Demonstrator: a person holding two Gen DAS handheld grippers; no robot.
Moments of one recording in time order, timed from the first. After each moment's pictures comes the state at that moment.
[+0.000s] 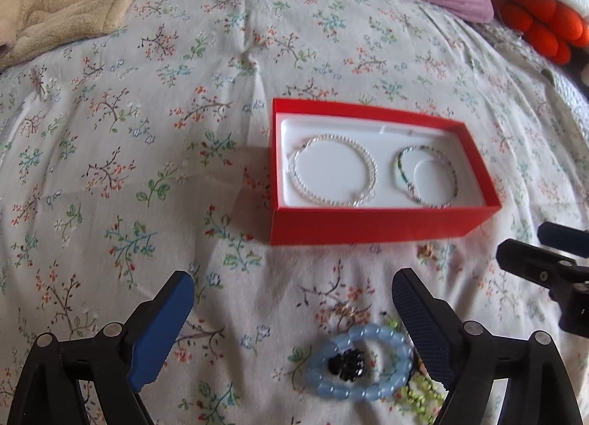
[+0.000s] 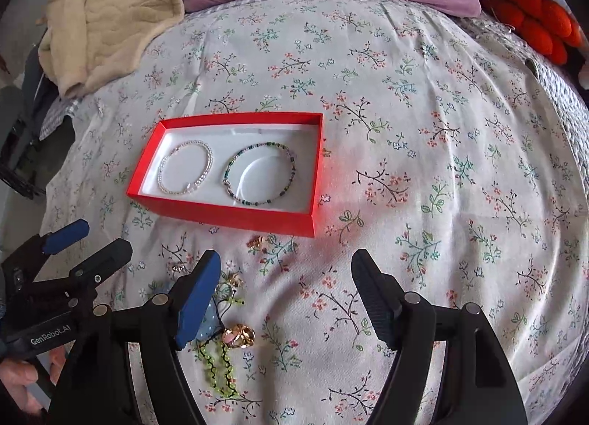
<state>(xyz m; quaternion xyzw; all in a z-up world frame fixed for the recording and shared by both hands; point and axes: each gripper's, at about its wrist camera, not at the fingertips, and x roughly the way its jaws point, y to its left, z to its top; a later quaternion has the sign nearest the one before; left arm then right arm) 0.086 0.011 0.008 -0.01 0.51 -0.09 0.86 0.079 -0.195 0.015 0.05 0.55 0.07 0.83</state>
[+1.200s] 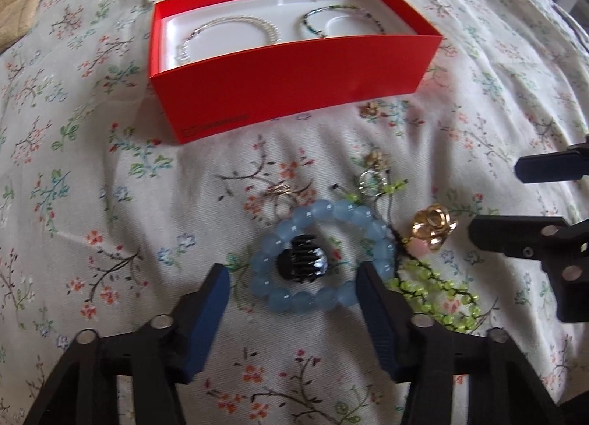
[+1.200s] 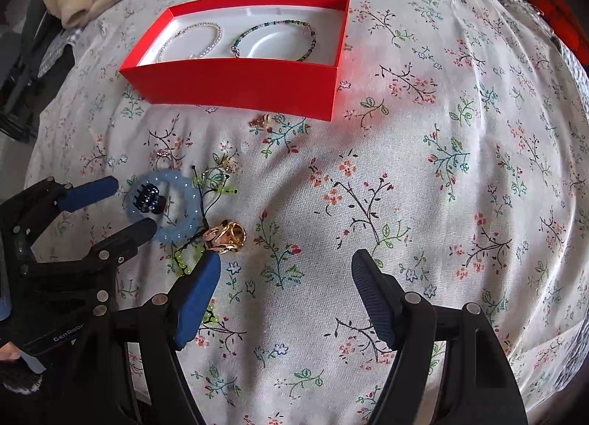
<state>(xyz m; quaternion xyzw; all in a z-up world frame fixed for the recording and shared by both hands) 0.043 -0.026 -0.036 0.10 0.55 -0.19 0.81 0.040 -0.180 -0.033 0.00 0.63 0.10 0.77</state>
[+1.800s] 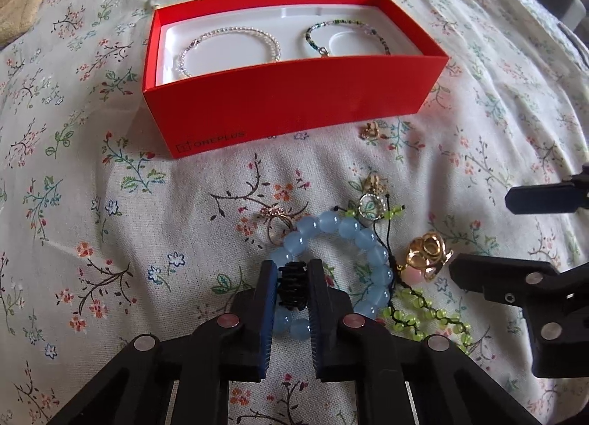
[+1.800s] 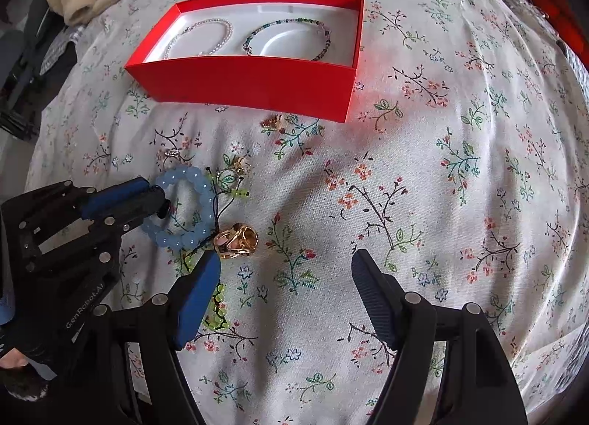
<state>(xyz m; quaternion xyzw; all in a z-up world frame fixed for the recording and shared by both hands) 0.053 -0.027 -0.035 0.07 0.54 -0.18 0.82 0.044 -0.167 -0.039 0.00 0.63 0.10 0.77</state>
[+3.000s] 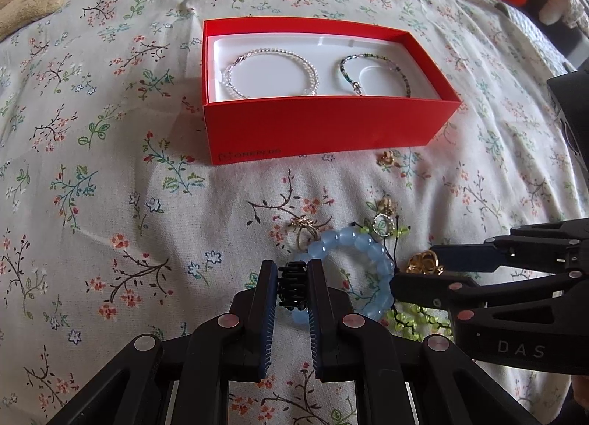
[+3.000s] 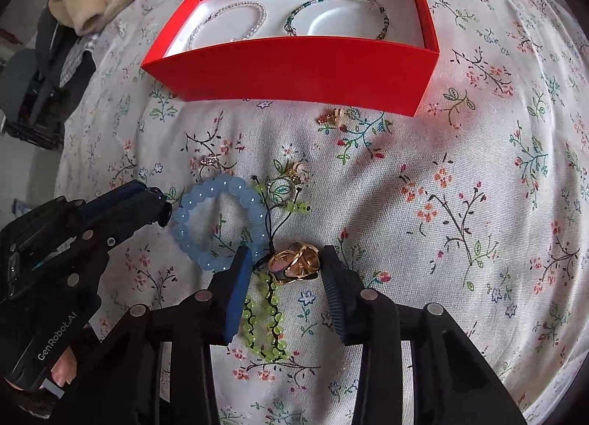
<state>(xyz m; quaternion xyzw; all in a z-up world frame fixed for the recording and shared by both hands) 0.056 -0.003 -0.018 0.02 0.54 -0.17 0.82 0.058 -0.147 -0.057 0.07 0.65 0.15 0.74</state>
